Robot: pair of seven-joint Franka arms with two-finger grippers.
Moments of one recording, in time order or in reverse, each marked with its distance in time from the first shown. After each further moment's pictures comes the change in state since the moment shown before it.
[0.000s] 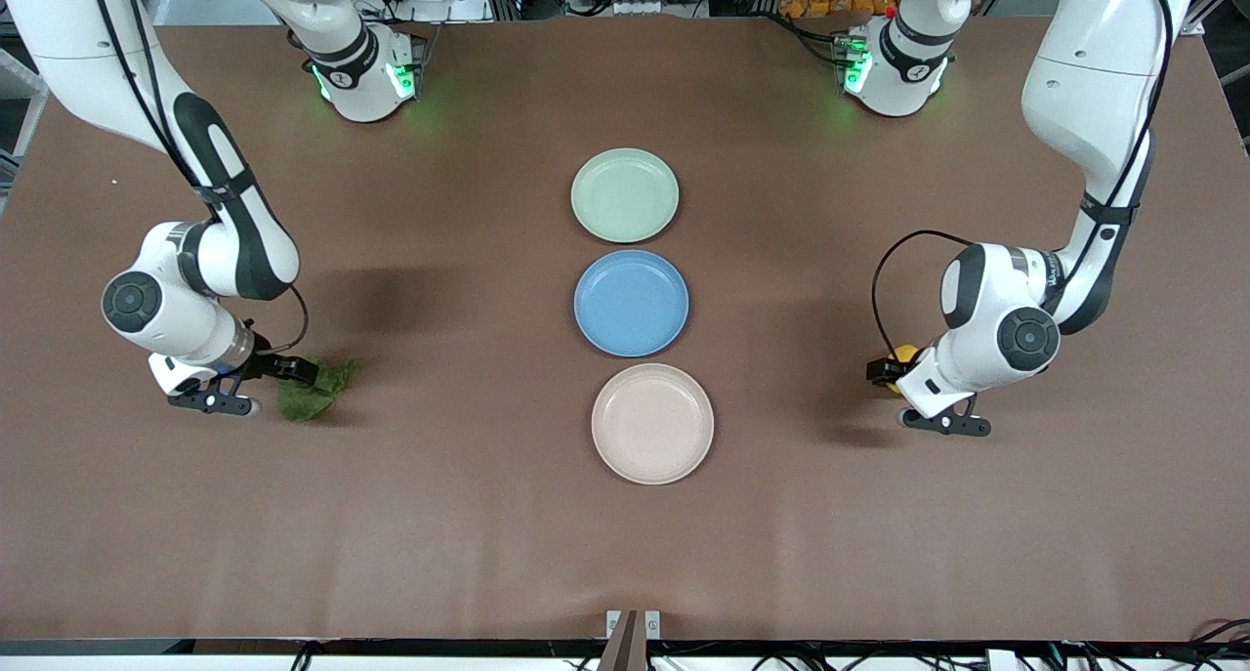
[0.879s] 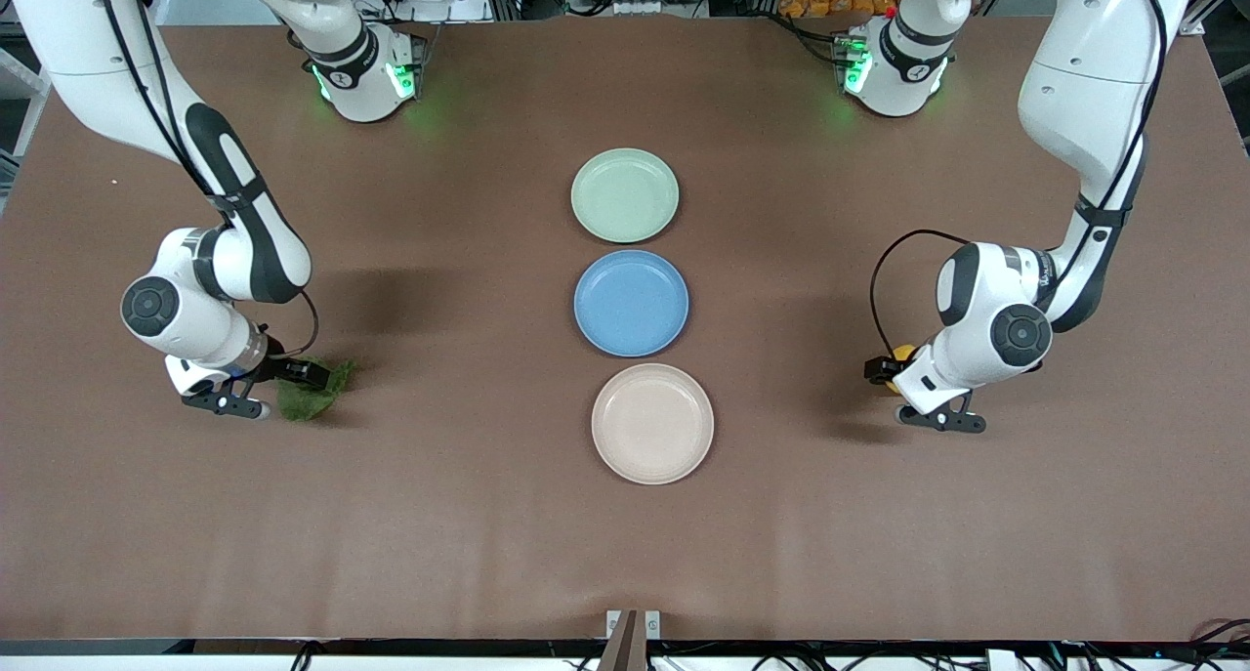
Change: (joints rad) left arm 0.001 0.012 0.000 -0.021 0.008 0.036 0.001; right arm 0.004 0.031 0.011 0.000 0.006 0.023 0.054
